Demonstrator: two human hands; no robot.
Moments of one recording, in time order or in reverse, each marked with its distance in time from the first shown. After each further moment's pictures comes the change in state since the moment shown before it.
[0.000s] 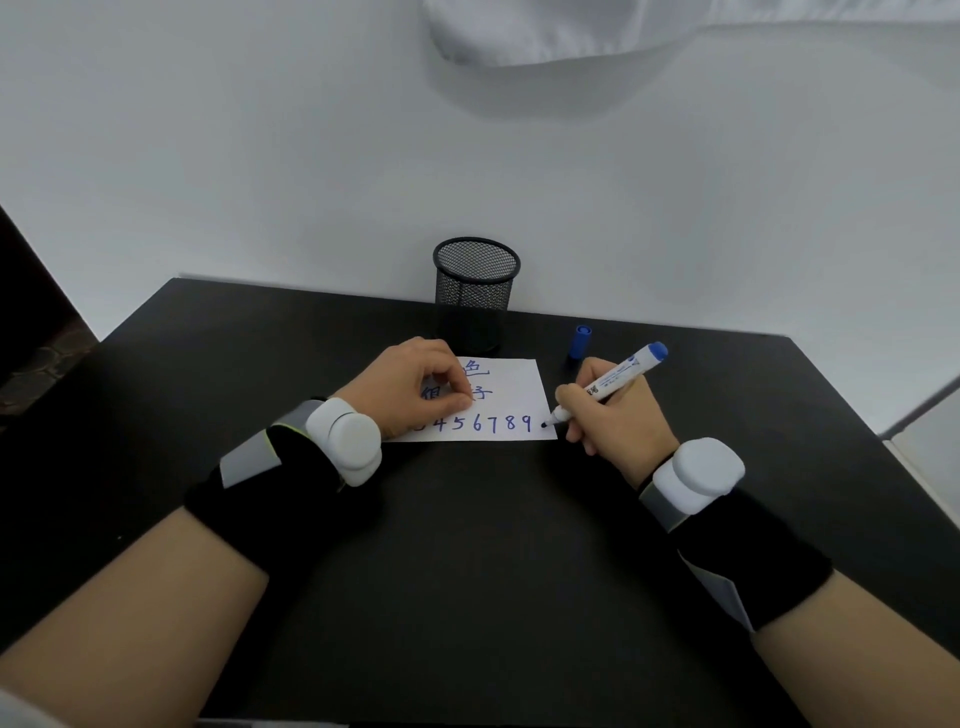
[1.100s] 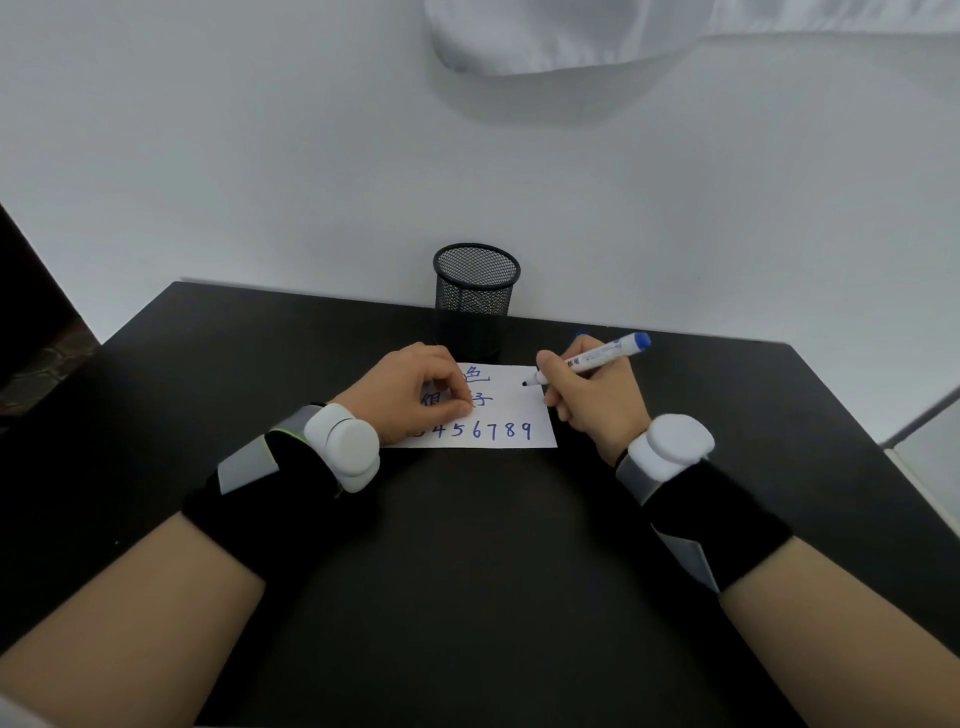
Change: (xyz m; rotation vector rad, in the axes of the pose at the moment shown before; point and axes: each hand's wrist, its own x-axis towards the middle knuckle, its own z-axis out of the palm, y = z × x) left_hand 0.001 -0.002 0.001 0.005 0.007 0.024; right_hand 0.030 -0.002 0.015 0.088 0.116 -0.078
